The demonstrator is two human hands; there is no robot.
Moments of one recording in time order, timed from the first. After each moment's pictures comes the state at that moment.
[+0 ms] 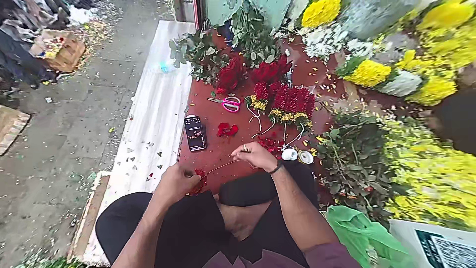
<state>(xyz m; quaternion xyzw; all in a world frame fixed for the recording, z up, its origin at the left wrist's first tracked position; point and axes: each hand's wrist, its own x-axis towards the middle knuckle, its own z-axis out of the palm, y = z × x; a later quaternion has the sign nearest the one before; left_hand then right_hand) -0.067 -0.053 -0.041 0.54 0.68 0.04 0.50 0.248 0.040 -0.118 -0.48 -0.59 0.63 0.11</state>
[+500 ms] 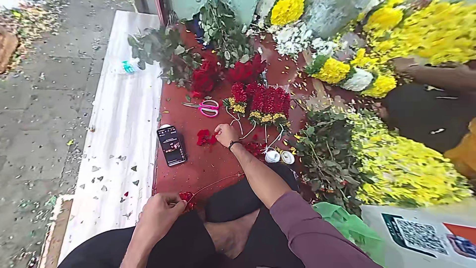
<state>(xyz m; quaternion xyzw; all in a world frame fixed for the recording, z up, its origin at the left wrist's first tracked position) -0.060 -0.060 -0.074 0.53 0.68 0.01 0.51 0.225 0.156 -0.250 -0.70 -0.64 0.32 -0.01</state>
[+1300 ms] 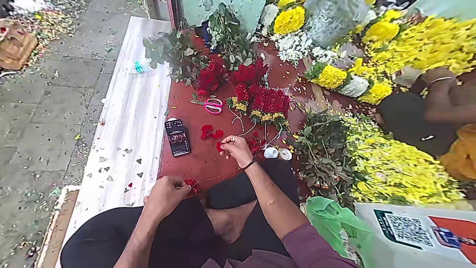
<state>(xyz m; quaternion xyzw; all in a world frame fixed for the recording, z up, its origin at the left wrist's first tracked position) -0.058 -0.064 -0.068 0.54 0.67 0.03 0.51 0.226 0.050 -0.148 -0.62 -0.40 0.62 0.27</state>
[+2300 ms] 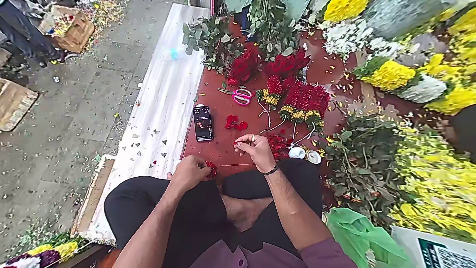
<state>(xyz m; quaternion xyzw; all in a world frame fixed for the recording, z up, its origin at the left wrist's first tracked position) -0.054 -0.063 -0.074 0.52 0.69 0.02 0.51 0.207 0.015 -0.112 -0.50 -0.50 0.63 0.33</state>
